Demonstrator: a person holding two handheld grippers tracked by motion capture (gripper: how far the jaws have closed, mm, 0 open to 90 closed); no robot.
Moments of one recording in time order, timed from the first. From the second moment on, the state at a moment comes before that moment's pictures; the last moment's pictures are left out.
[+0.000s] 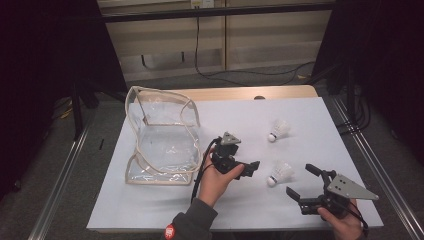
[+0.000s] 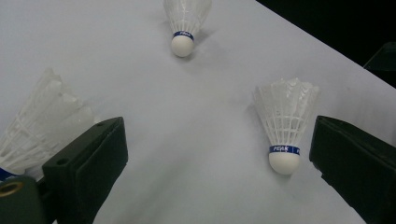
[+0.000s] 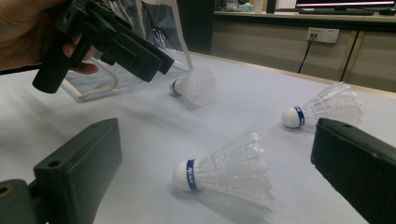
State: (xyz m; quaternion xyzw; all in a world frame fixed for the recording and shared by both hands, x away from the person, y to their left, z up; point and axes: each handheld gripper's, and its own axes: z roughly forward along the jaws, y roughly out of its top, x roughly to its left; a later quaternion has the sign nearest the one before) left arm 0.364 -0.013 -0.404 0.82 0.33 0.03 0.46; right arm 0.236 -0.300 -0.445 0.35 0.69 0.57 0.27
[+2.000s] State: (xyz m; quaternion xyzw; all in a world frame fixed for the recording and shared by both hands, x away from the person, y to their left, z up) left arm 0.313 0.029 -0.419 0.85 0.26 -0.02 0.46; right arm 0.236 -0.299 -0.445 0.35 0.69 0.57 0.27
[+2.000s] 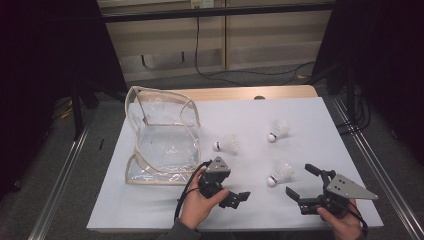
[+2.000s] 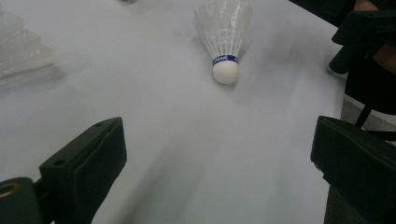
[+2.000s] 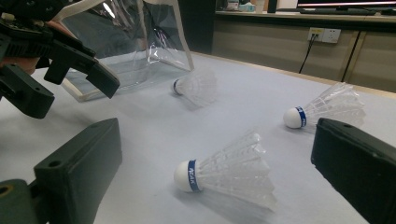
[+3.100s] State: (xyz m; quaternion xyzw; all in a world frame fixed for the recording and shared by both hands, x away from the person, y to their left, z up) left arm 0.303 0.065 -0.417 0.85 0.23 -0.03 0.47; right arm 0.236 -0.296 -0.446 0.35 0.69 0.58 0.27
